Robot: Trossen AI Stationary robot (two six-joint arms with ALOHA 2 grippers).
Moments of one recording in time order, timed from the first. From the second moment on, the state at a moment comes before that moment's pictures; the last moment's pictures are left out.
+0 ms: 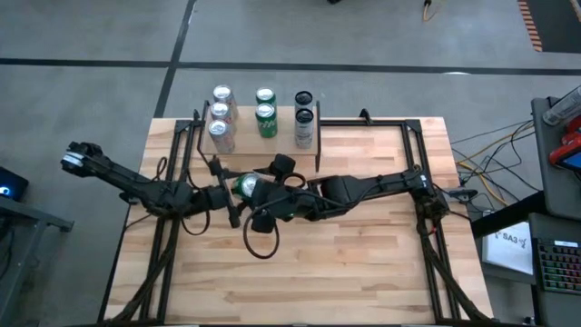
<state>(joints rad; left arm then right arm) -0.37 0.95 0.51 0.53 -0.67 0.51 0.23 2.11 2.33 -0.71 0.63 0.00</state>
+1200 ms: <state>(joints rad) -0.37 0.60 0.33 0.61 -0.18 0.49 0.28 1.89 1.73 0.03 0.43 -0.39</state>
